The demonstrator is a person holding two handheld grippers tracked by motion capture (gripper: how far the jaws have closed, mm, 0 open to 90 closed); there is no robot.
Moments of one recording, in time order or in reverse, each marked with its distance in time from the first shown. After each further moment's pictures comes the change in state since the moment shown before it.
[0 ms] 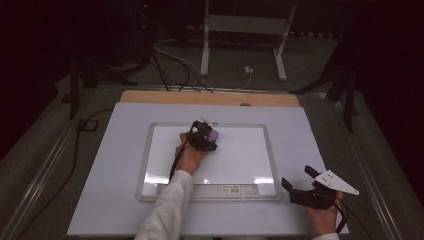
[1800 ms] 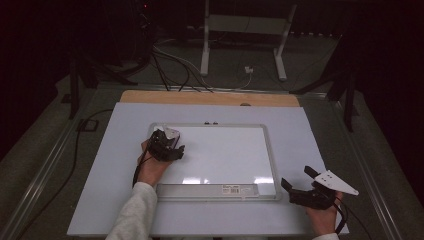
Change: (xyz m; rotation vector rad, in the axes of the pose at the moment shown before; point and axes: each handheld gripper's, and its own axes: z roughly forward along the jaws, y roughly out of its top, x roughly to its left) left arm 0.083 -0.083 -0.056 -0.130 0.095 -0.028; right arm 0.000 -0.001 0.000 0.003 -0.002 0.002
